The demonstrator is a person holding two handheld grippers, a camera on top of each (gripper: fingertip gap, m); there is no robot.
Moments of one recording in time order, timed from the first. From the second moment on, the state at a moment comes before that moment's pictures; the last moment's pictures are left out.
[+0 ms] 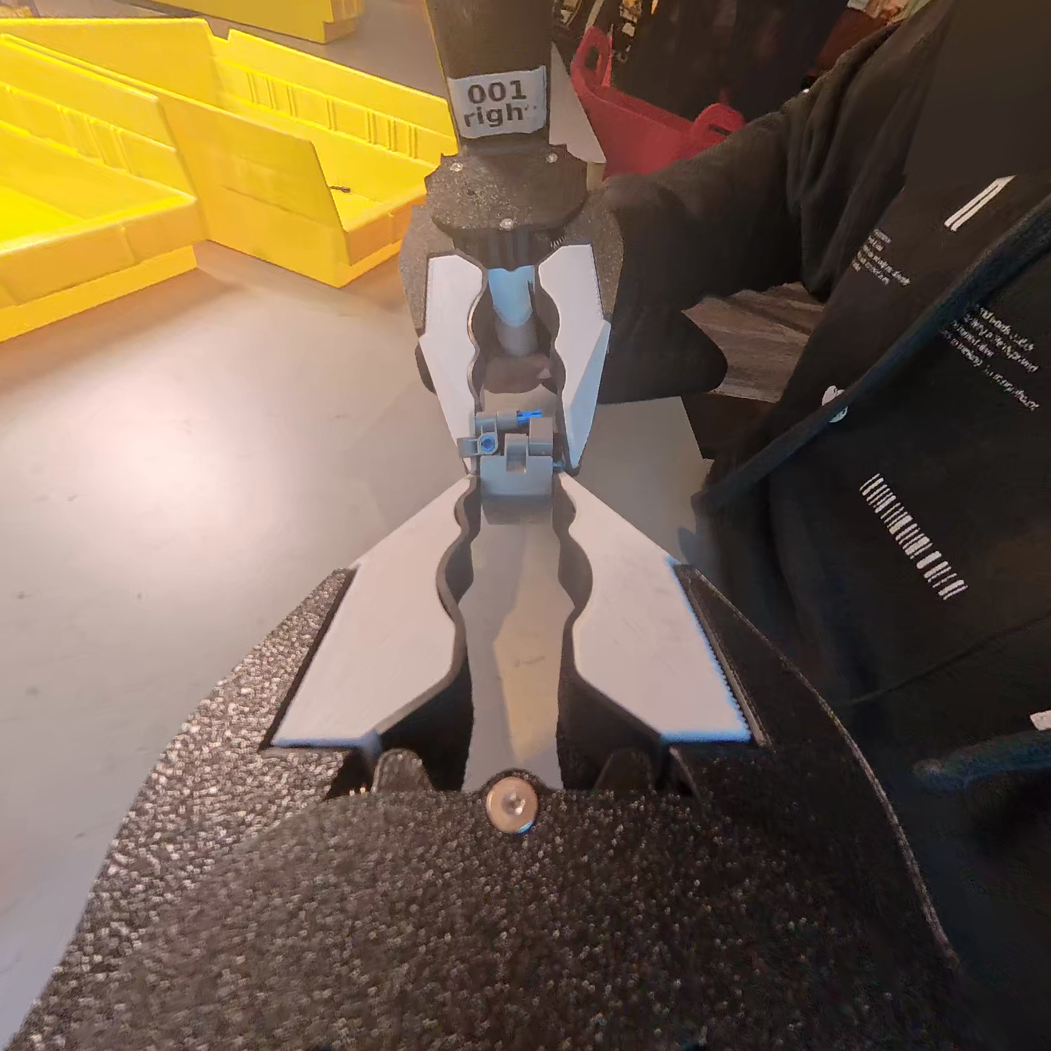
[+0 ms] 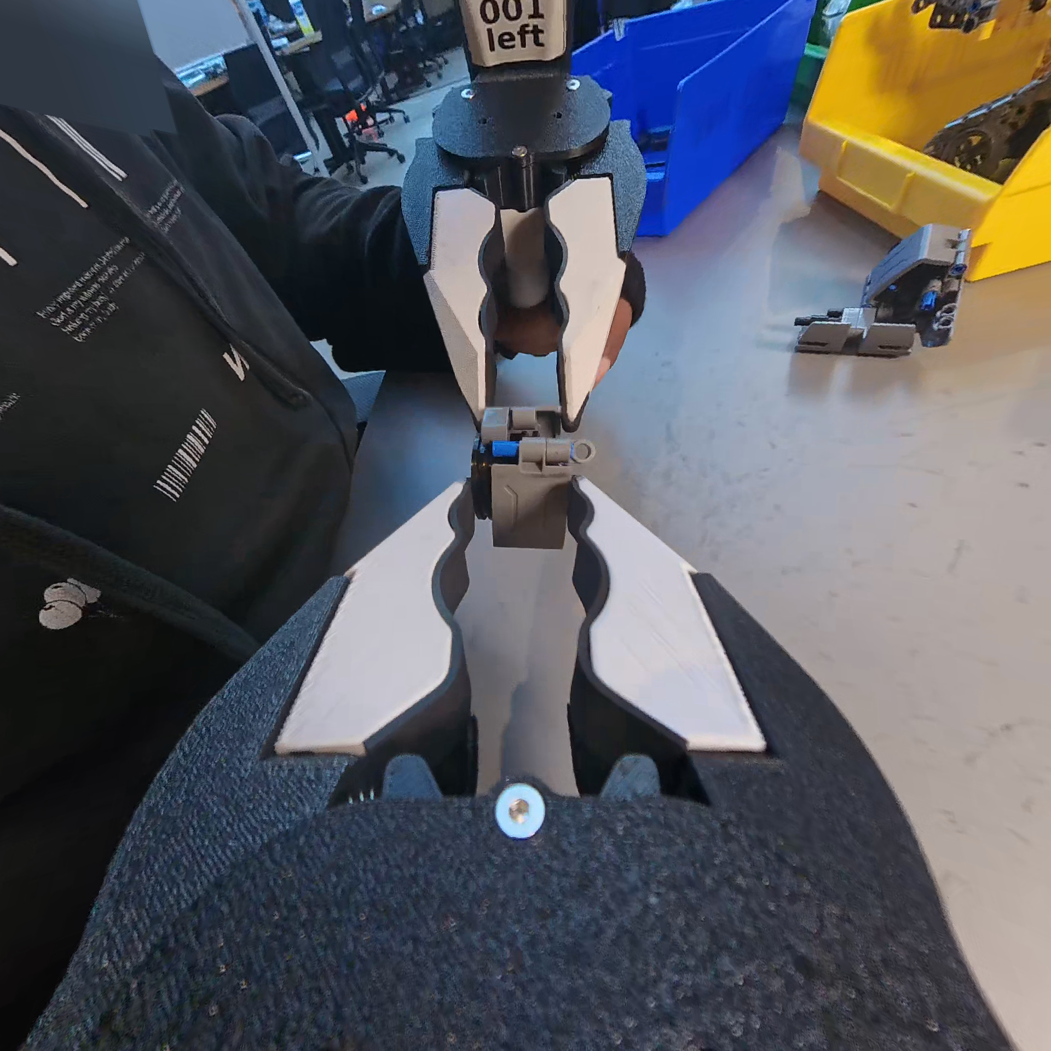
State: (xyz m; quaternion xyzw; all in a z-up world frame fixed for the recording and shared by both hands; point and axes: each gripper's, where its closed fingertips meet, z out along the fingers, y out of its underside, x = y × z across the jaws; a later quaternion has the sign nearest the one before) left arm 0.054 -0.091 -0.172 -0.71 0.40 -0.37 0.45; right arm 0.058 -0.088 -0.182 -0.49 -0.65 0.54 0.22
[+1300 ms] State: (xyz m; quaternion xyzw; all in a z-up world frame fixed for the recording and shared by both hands) left arm 0.008 -0.061 -0.165 -0.71 0.19 -0.49 0.47; right arm 0.013 -0.051 -0.159 -0.53 -0.53 0.61 0.26
